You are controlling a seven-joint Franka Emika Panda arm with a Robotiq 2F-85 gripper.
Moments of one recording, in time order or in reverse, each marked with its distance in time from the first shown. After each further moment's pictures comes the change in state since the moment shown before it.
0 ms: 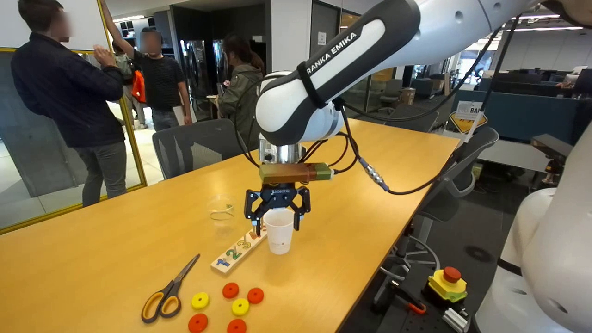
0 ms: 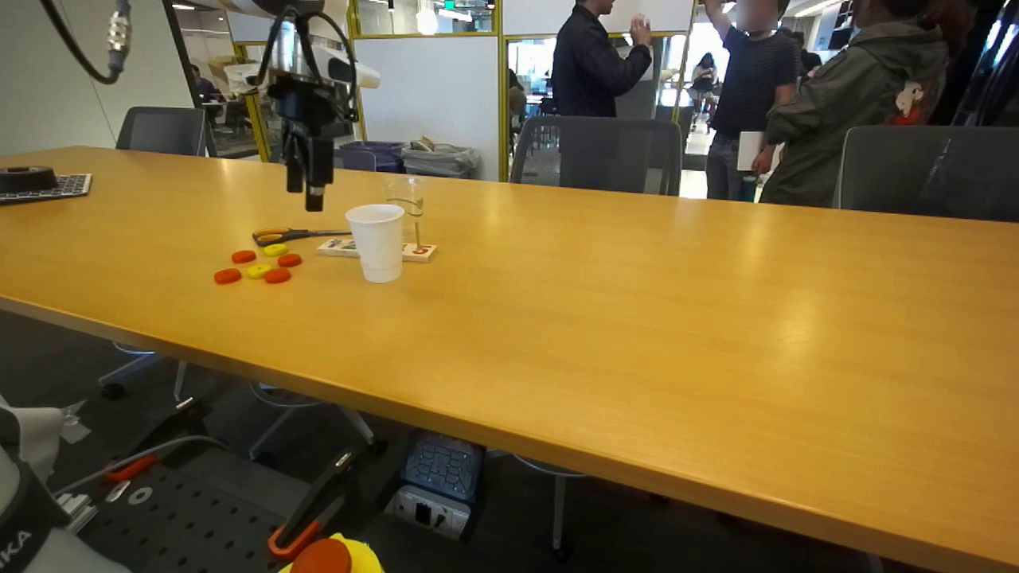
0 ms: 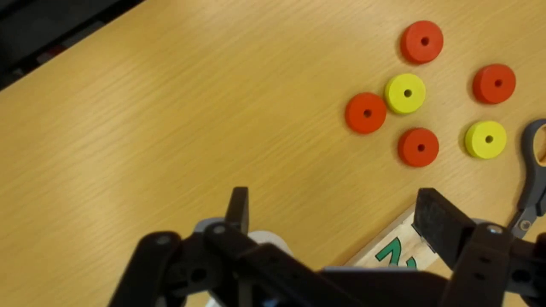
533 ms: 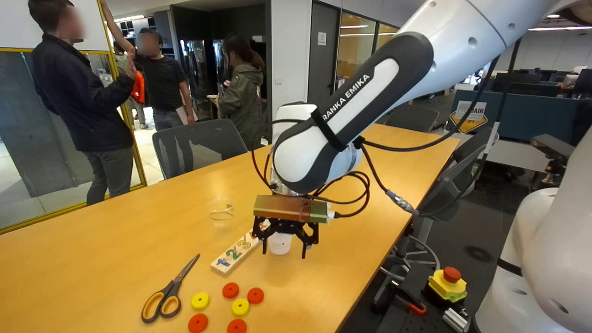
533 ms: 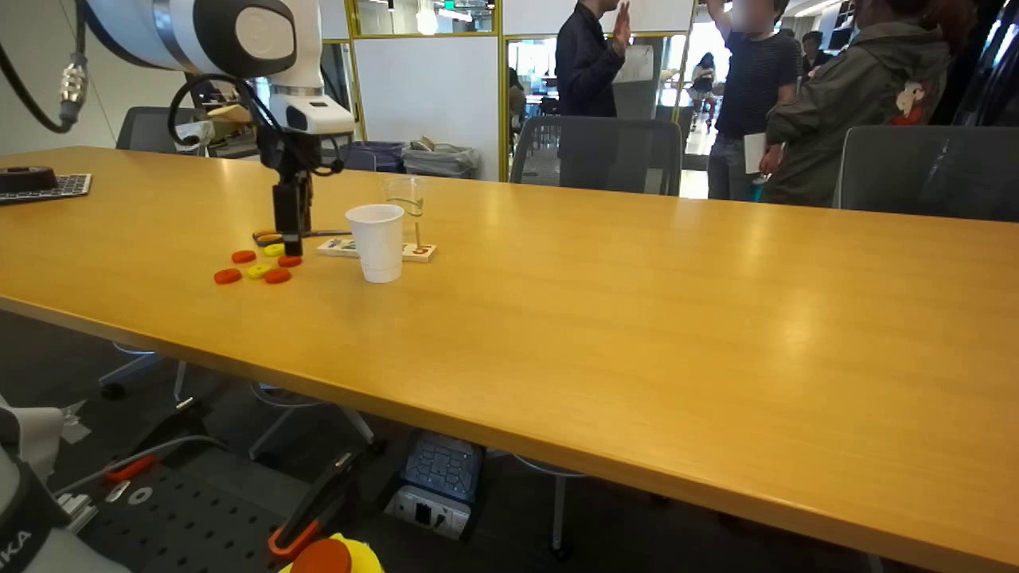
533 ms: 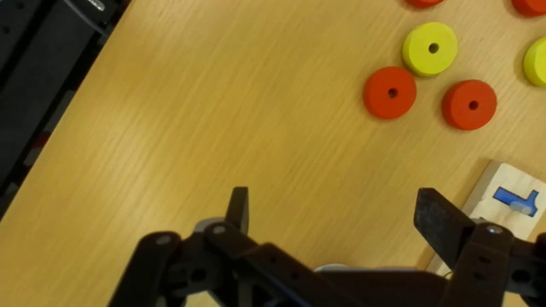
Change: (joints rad) arm 0.005 -0.011 0.044 -0.198 0.000 0.287 0.420
